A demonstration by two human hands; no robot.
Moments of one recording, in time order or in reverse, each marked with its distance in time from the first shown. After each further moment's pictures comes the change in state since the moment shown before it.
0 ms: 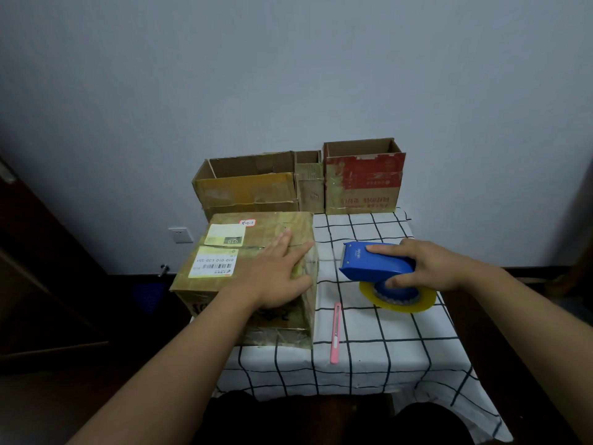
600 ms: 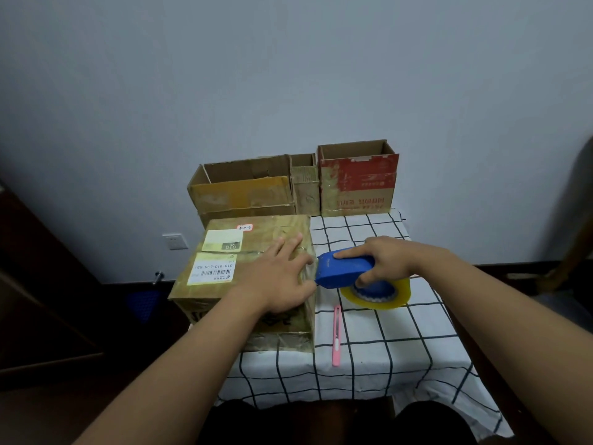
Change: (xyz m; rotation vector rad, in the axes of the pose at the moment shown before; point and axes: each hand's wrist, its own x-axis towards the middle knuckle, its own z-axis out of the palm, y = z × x) left_hand 0.000 0.011 -0.004 0.117 0.023 0.057; right_hand 0.044 -0.048 0.000 -0.121 -0.156 0.056
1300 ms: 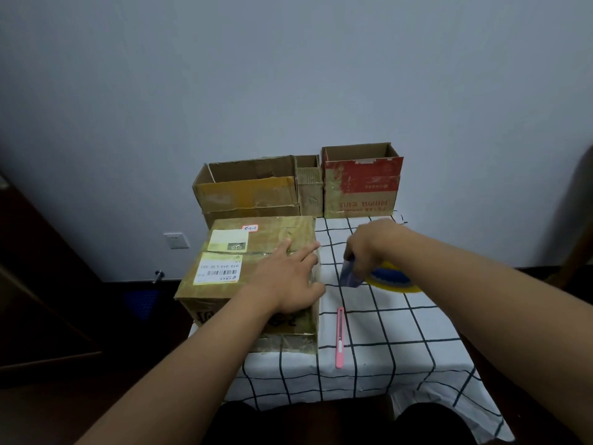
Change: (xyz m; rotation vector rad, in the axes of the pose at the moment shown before) left_hand 0.004 0.003 -0.001 0.109 -0.043 0.029; right_hand 0.028 -0.057 -0.029 -0.596 -0.176 0.247
